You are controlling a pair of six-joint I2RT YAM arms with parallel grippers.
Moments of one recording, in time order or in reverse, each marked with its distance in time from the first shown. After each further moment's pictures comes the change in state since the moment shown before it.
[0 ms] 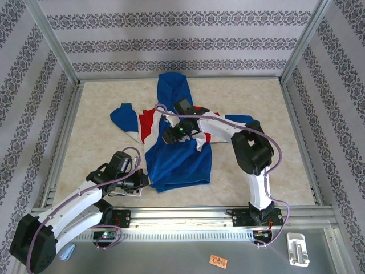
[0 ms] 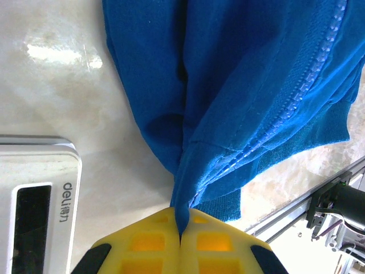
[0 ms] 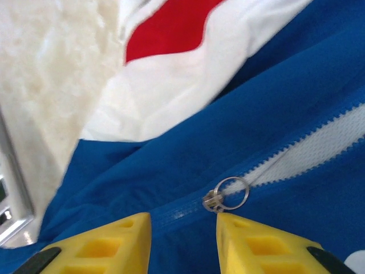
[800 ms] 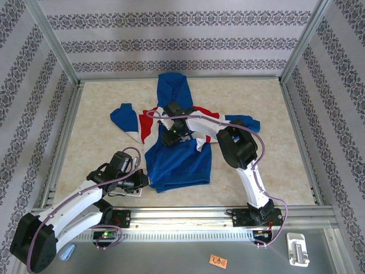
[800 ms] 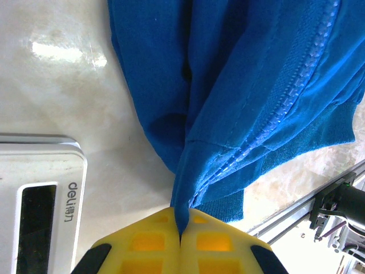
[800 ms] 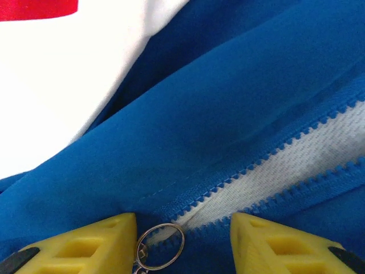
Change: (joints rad) left arm 0.000 0.011 0.002 -0.003 -0.004 0.002; right arm 0.030 0.192 0.194 -0.139 0.221 -0.034
